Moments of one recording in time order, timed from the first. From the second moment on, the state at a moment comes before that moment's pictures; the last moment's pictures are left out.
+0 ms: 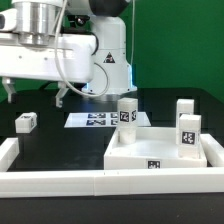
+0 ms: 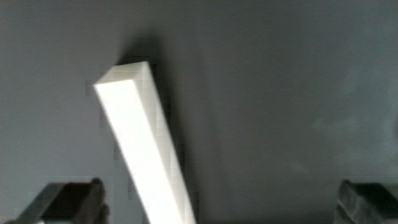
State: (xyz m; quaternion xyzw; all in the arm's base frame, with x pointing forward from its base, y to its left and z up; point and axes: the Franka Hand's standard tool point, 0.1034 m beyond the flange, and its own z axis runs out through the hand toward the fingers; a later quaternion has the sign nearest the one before) arm 0.503 -0.168 0.094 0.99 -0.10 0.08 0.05
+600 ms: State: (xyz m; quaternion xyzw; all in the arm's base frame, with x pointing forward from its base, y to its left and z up) arm 0.451 -0.198 0.072 0.99 -0.07 0.07 0.07
